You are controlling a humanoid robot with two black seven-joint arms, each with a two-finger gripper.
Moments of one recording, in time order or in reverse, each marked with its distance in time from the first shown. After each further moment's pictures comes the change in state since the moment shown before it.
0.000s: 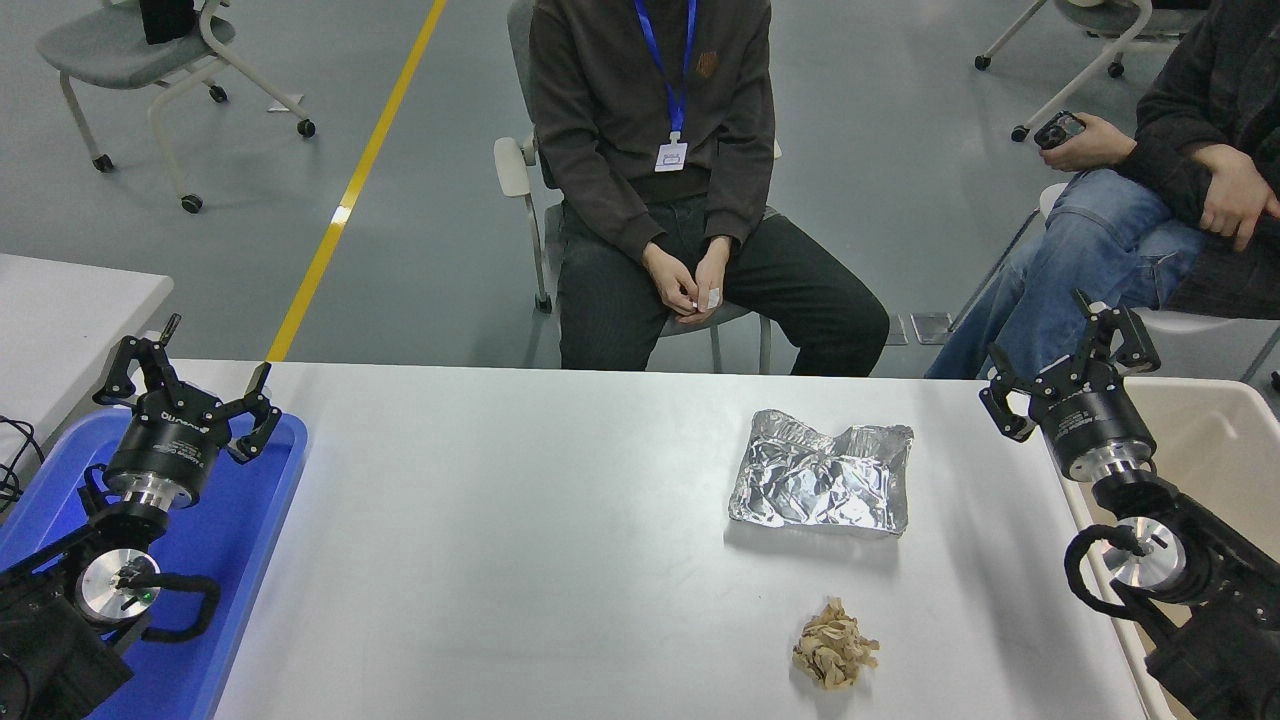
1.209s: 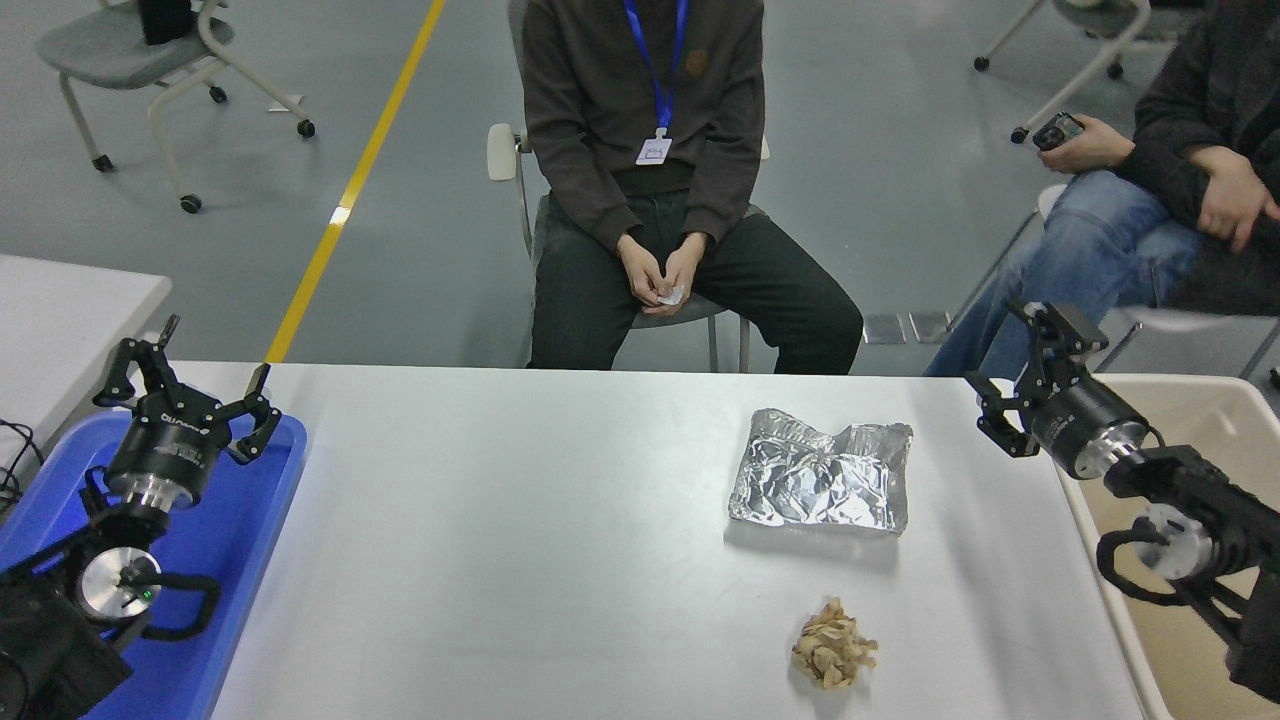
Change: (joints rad) left arm 0.000 0.000 0.000 0.000 0.000 0.000 0.002; right arm 0.251 -0.271 -0.630 0.231 -0.103 -0.134 -0.144
